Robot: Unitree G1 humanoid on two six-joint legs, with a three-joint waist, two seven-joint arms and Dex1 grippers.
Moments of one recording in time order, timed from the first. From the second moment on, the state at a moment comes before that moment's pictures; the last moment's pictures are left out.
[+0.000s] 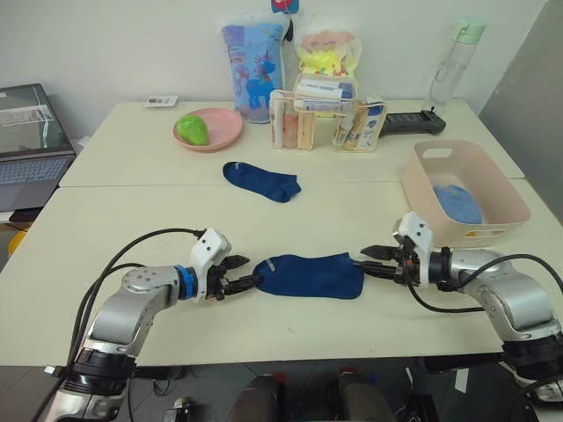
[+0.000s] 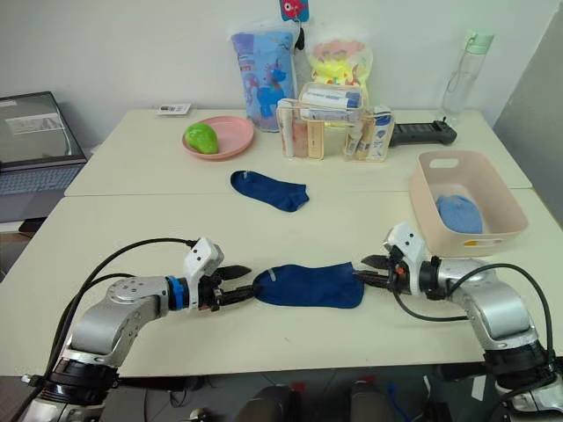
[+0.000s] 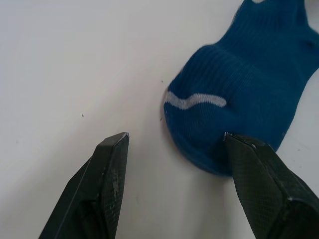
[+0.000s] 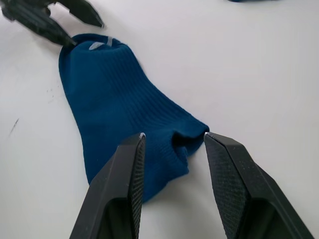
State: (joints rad) left arm -0.20 0.64 -0.04 -0.09 -0.33 0.56 -0.93; right arm -0.29 -0.65 0.06 -0.25 0.38 0.76 0.92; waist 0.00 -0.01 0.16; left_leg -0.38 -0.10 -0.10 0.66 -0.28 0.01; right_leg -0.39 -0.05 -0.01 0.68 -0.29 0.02
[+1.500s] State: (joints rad) left arm 0.01 0.63 0.01 -0.34 -0.43 0.69 -0.78; right arm -0.26 -0.81 0.11 -0.36 0.56 0.95 1.02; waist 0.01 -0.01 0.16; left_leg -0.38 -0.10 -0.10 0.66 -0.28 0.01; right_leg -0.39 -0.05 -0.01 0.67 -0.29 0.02
